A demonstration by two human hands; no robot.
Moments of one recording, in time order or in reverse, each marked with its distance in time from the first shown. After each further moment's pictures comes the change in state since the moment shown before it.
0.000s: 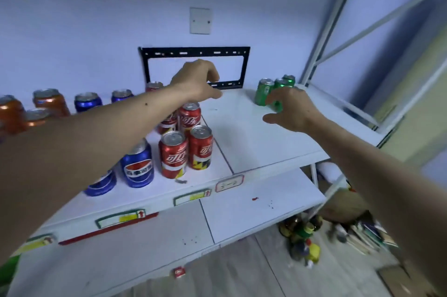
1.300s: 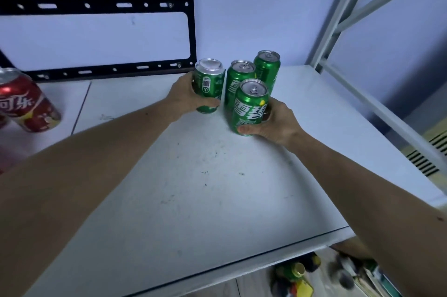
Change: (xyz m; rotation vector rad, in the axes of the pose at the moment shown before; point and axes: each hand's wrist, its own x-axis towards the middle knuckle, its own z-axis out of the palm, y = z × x) left_hand 0.321 -0.022 0.341 -0.494 0.017 -0.407; right_hand 0.248 0.340 0.188 0.672 -0.227 0.127
